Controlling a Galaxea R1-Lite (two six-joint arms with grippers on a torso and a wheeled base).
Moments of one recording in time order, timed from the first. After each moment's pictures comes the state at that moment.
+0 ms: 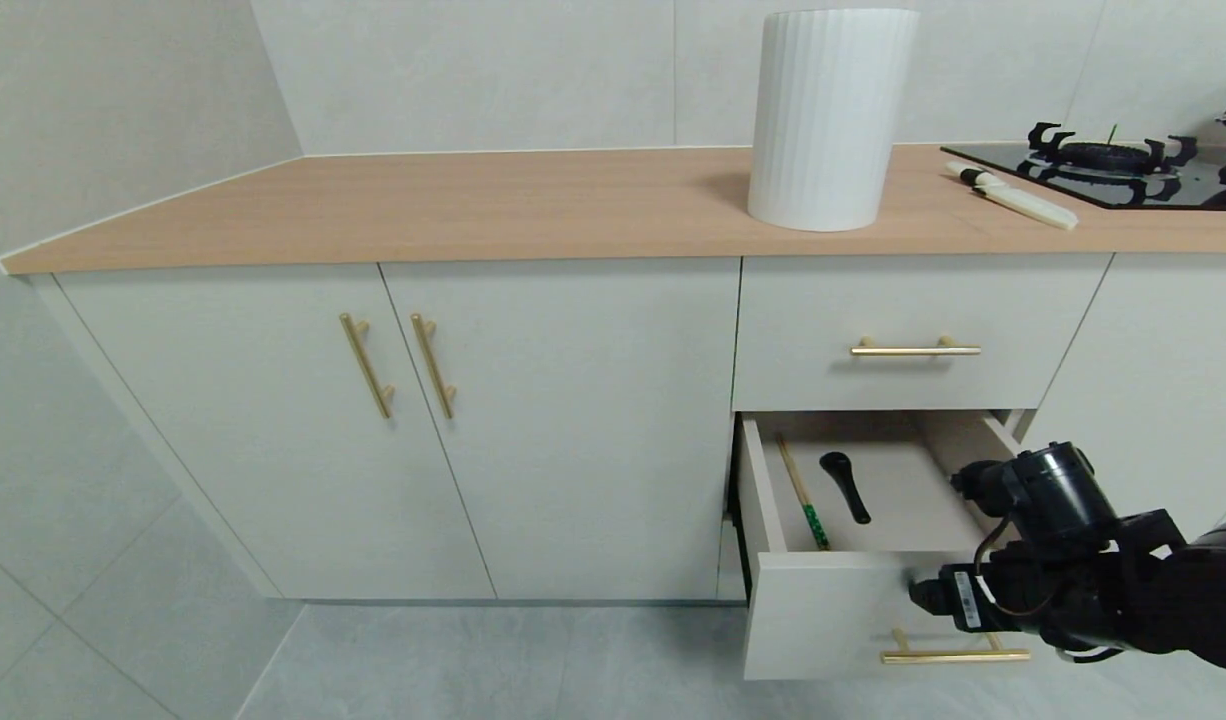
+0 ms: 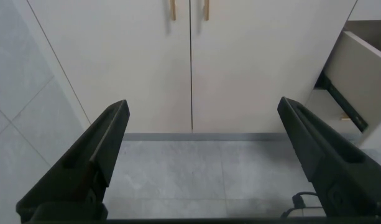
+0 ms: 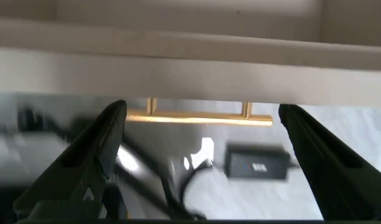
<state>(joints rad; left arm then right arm) 0.00 0.00 0.00 0.00 0.00 0.00 0.34 1.80 -0.60 -0.30 -0.28 0.24</state>
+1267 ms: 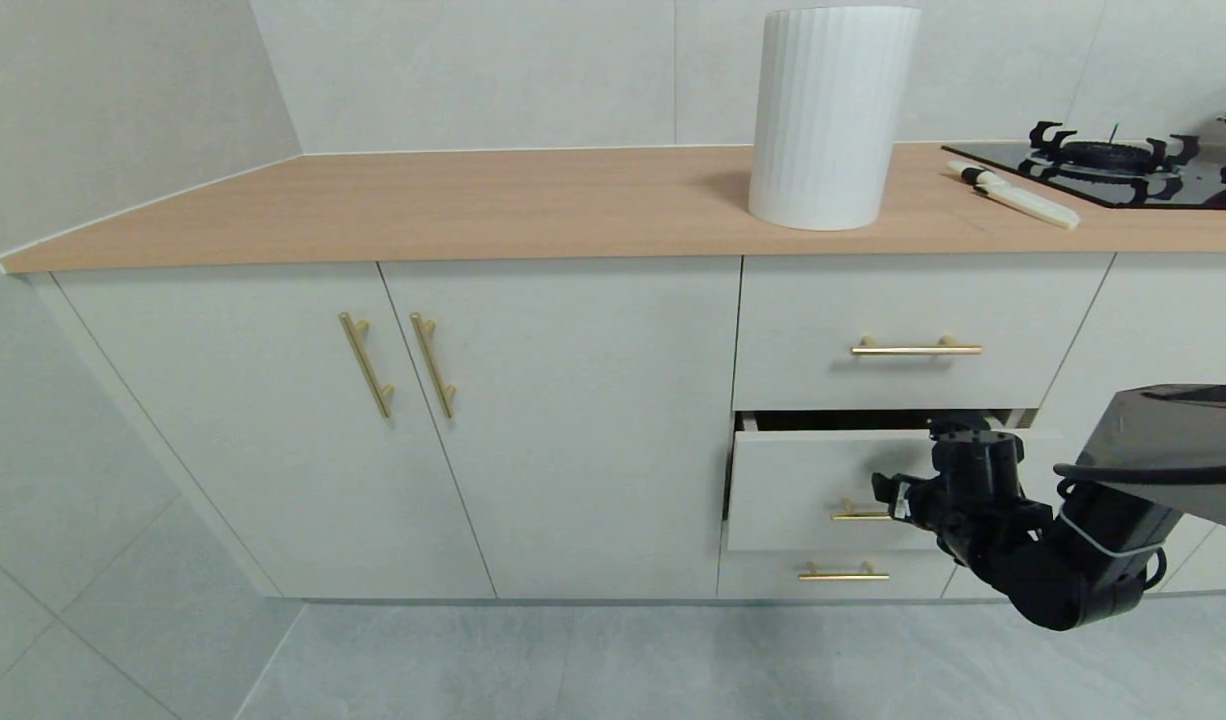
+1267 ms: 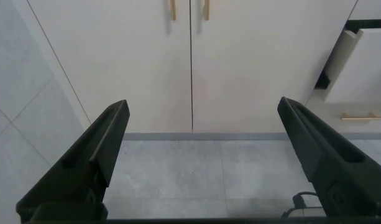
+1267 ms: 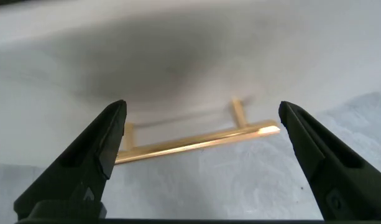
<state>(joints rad) 0.00 0.00 0.00 0.00 0.00 0.00 0.21 2.30 -0.79 -1.06 -0.37 0.27</state>
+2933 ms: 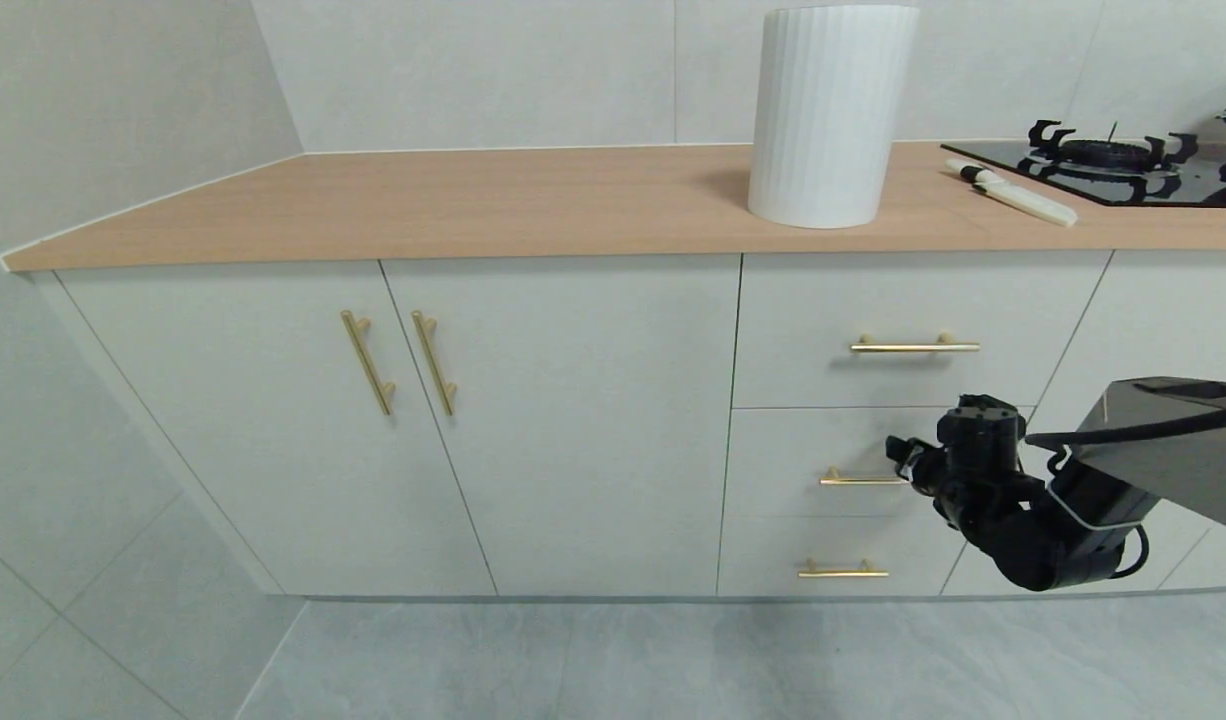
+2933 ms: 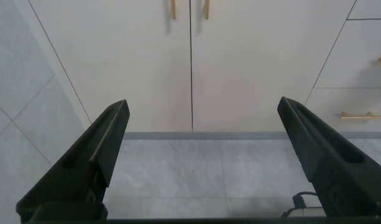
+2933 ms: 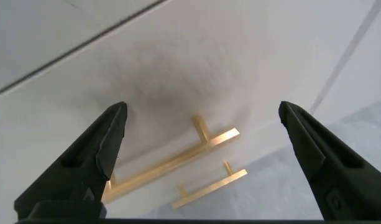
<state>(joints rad) 0.00 0.00 0.00 0.00 0.00 0.00 0.15 2.35 -0.94 -1.06 -0.39 0.46</state>
